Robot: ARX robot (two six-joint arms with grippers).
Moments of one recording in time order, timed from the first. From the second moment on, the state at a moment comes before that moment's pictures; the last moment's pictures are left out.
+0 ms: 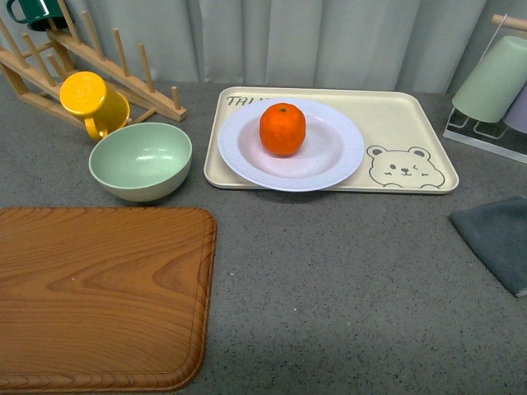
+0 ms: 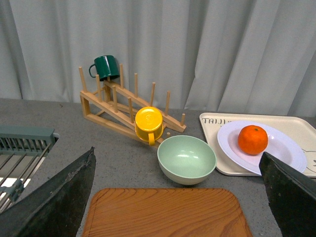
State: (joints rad) left arm 0.00 0.00 0.02 0.00 0.00 0.00; right arm 0.00 0.00 0.01 0.00 0.00 0.00
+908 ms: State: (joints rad) left arm 0.00 0.00 0.02 0.00 0.00 0.00; right arm 0.00 0.00 0.01 0.00 0.00 0.00
